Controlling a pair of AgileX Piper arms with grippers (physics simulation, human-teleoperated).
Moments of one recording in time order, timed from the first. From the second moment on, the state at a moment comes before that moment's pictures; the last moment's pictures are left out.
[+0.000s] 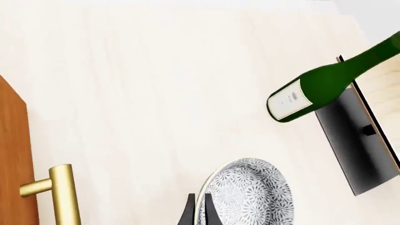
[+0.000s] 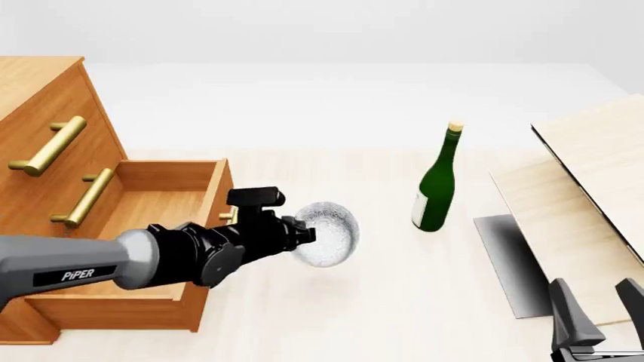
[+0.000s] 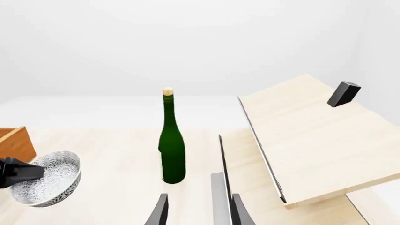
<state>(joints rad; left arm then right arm) -0.60 1.73 -0.84 -0.20 -0.46 0.00 0.01 0.00 0.00 0.00</state>
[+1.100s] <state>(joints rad) -0.57 1.48 -0.73 -0.15 -0.39 0.00 0.01 0.00 0.00 0.00</state>
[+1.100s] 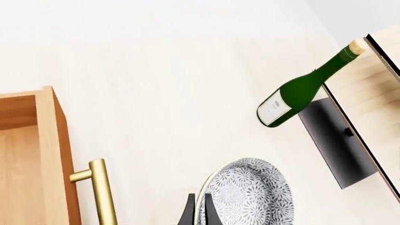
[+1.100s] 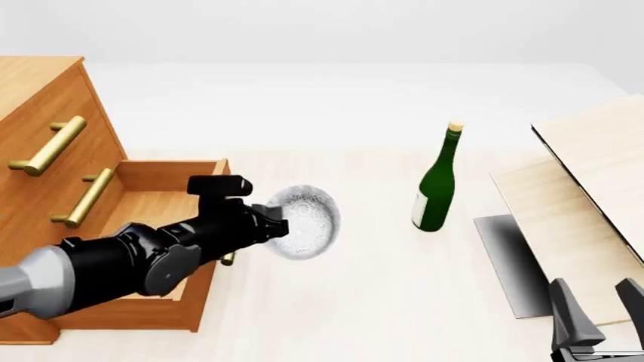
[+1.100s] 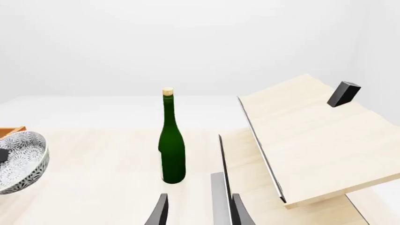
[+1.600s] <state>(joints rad) -0.52 1.35 -0.68 -0.11 -0.35 0.00 0.01 0.00 0.00 0.00</state>
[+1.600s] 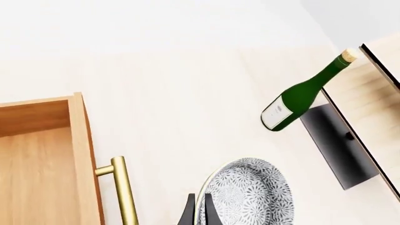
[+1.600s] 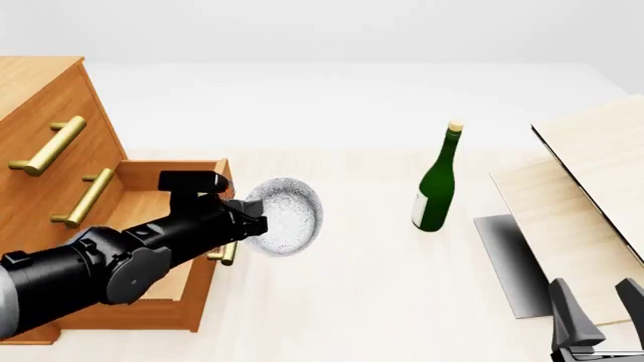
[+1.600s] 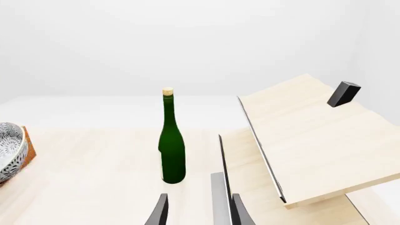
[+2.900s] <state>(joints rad) -0.28 1.04 -0.61 0.00 -0.21 0.00 0.01 0.00 0.00 0.00</state>
